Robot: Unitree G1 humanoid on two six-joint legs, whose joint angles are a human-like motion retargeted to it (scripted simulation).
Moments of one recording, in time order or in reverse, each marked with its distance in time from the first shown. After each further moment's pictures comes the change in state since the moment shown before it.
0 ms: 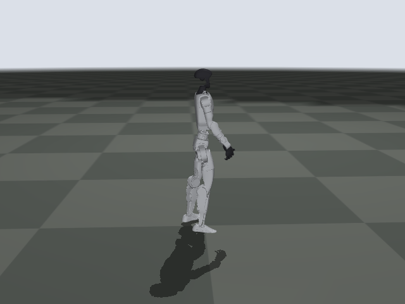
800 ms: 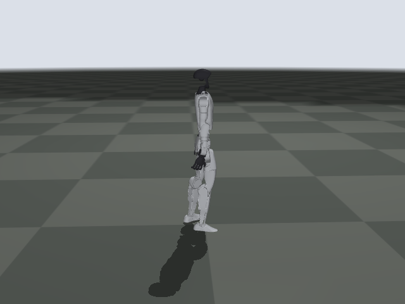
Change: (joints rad) left arm 0.046 0.045 0.092 0.019 0.036 0.095 -0.161; right arm 0.260 -0.075 -0.115 0.424 -0.187 0.164 -0.289; waist -0.119 0.055 0.057; left_leg 0.072 0.060 -0.042 0.013 -0.010 -0.012; right_leg 0.118 0.064 -0.055 -0.033 -0.021 -0.029
